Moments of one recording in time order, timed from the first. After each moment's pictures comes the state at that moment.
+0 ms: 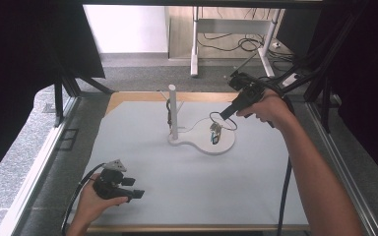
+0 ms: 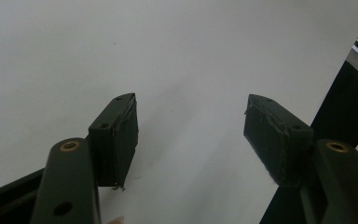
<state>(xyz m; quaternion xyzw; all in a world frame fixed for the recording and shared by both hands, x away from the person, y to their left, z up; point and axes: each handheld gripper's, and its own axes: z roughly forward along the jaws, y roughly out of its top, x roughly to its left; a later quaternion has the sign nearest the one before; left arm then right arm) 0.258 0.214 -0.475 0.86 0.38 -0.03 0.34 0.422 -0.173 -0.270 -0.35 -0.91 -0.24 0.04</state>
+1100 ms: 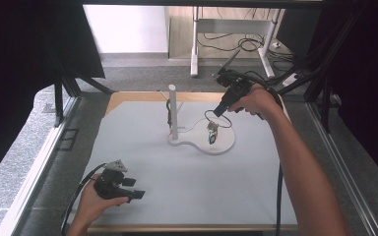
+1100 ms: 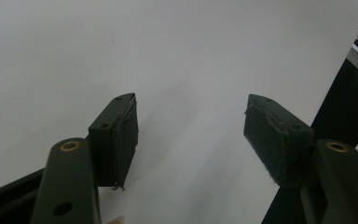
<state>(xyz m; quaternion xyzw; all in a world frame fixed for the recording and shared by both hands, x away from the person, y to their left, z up) 0.260 0.213 -0.478 0.86 0.38 -0.03 0.34 0.448 -0.146 -0.276 -0.35 -0.92 -0.19 0.04</state>
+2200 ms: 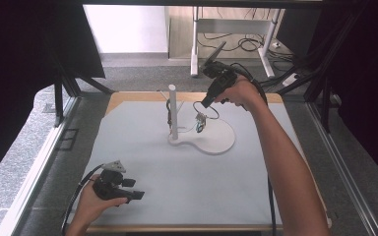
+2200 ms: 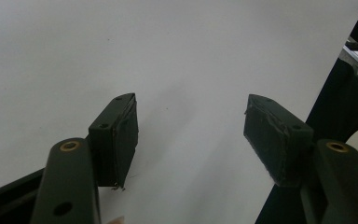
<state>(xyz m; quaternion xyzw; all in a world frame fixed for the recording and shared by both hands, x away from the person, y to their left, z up) 0.257 0.215 -0.479 0.86 0.38 -0.04 0.34 0.475 -0.114 -0.276 -0.35 -0.91 -0.20 0.03</state>
